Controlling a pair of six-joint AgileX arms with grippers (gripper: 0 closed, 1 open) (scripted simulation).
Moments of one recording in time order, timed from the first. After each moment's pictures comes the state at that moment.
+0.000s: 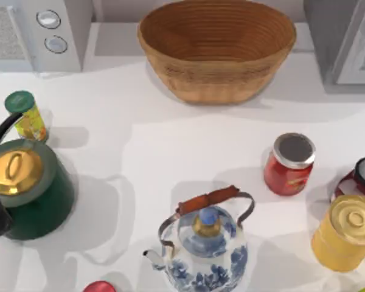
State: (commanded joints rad) left arm 0.00 0.00 0.00 0.00 0.00 0.00; right arm 0.00 0.00 0.00 0.00 0.00 0.00
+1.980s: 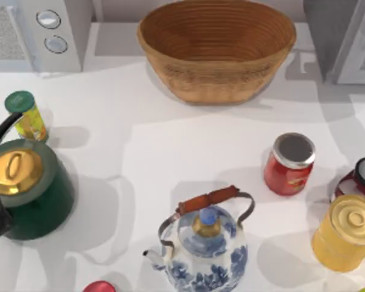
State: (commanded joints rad) left arm 0.00 0.00 0.00 0.00 0.00 0.00; right arm 0.18 1.32 1.74 -0.41 0.19 0.02
